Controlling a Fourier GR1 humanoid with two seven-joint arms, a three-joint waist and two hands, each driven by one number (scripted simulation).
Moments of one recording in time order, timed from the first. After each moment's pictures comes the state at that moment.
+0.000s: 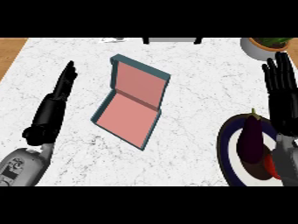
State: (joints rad) left arm -0.26 0.45 -0.36 -1.51 0.17 0.37 -0.13; right arm -0.23 -0.29 -0.03 -1.51 -0.26 -0.16 -0.16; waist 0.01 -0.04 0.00
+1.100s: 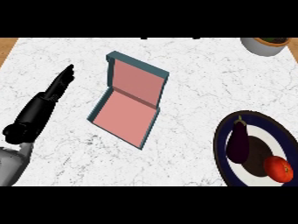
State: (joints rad) left arm -0.26 0.57 -0.32 -1.50 0.21 0.10 -0.13; right arm 0.19 -0.88 -0.41 -1.19 -0.18 0.45 -0.54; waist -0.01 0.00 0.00
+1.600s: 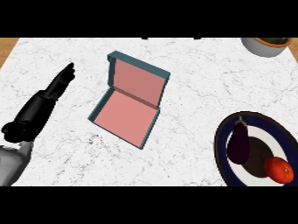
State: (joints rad) left arm -0.26 0.56 -0.30 -1.52 0.19 0.08 -0.10; right arm 0.21 -1.03 -0.28 -1.40 0.02 0.54 -0.43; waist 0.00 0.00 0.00
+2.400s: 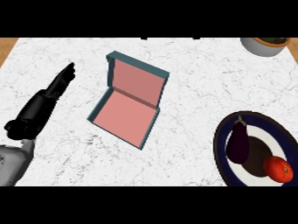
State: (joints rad) left arm -0.26 0.49 -0.23 -1.48 0.12 0.02 -0.11; right arm 0.21 -0.94 -0.20 -1.79 0.05 0.69 0.10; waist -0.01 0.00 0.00
